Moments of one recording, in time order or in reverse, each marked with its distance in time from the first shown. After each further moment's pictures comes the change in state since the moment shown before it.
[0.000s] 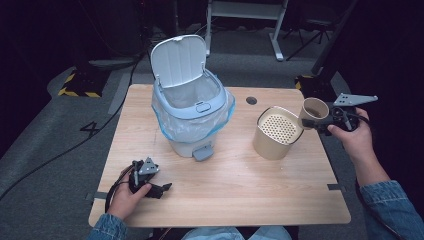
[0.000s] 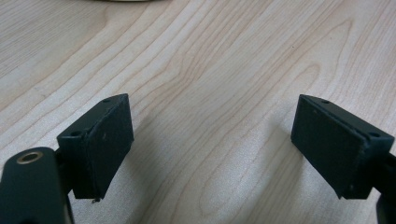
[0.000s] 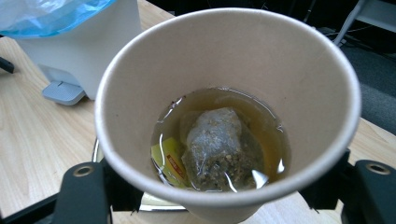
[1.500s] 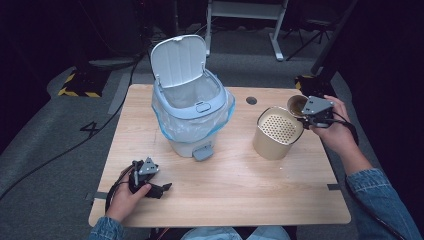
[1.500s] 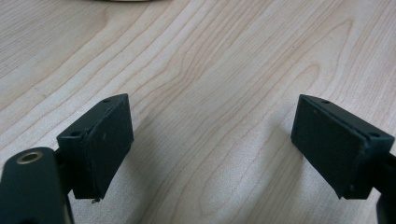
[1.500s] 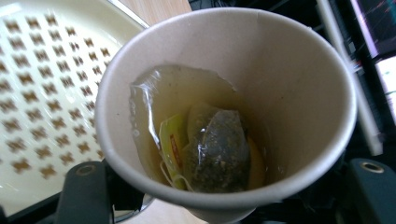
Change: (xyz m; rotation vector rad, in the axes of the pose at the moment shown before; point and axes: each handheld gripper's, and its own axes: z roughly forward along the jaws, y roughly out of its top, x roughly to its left) left arm 0.000 0.000 0.000 0.000 0.000 0.000; right arm 0.016 0.020 0.048 0.242 -0.322 -0.688
